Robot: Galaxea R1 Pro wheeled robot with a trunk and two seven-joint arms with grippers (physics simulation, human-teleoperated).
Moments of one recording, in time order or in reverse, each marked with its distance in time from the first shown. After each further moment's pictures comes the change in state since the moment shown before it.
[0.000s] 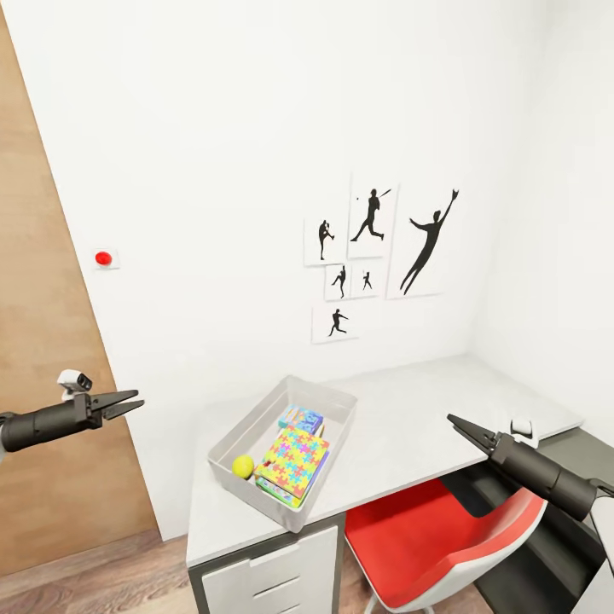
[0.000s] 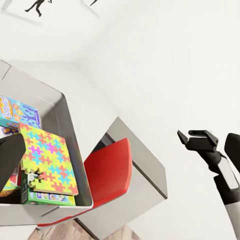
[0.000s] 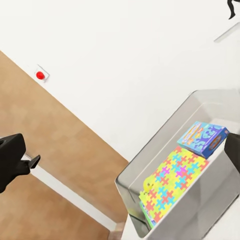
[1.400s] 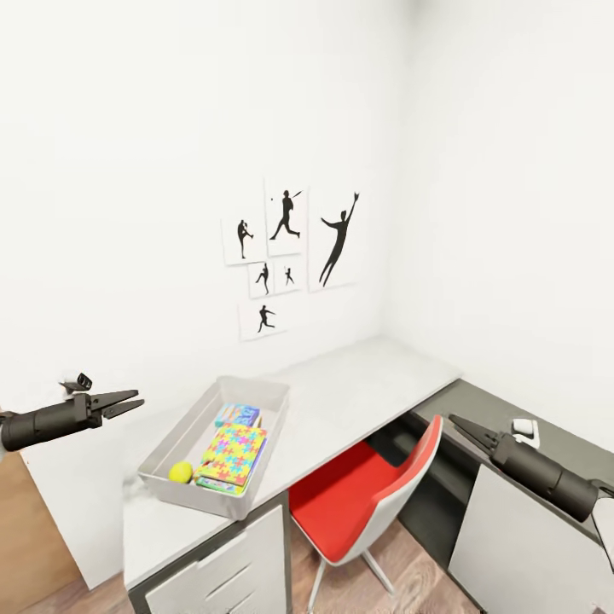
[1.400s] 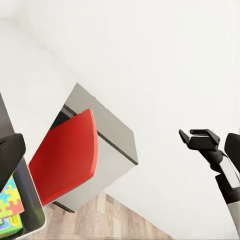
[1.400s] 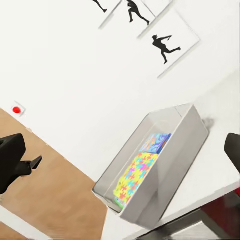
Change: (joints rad) left arm -0.001 0.000 0.000 -0.004 -0.002 -0.009 0.000; right arm 0.002 0.001 -0.006 0.001 -0.003 -0.002 0.008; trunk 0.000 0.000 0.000
